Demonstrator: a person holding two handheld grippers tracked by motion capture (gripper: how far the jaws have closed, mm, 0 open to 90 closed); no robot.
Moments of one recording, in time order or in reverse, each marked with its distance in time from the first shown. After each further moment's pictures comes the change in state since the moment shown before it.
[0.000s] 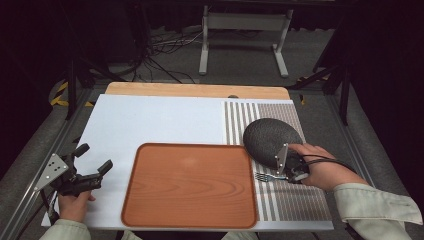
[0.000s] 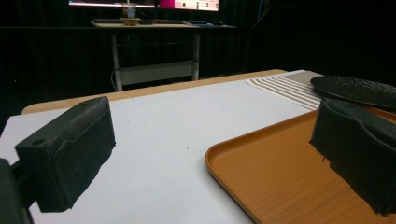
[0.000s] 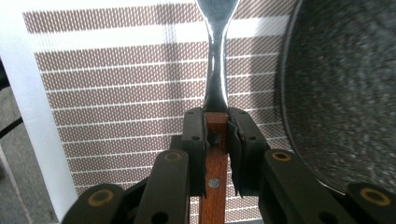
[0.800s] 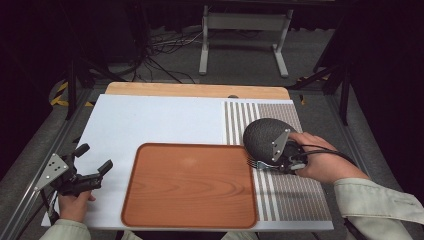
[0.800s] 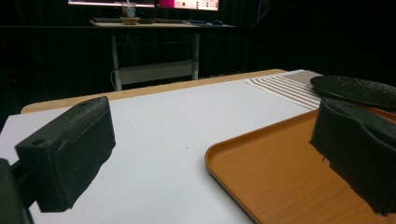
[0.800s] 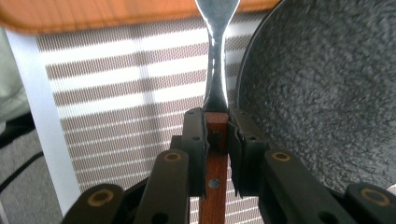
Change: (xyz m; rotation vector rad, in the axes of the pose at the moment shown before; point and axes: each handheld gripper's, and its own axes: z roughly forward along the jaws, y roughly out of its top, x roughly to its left) left arm 0.000 0.000 0.000 0.003 -0.001 -0.001; right arm -0.008 0.017 -0.037 -0.136 -0.046 0.071
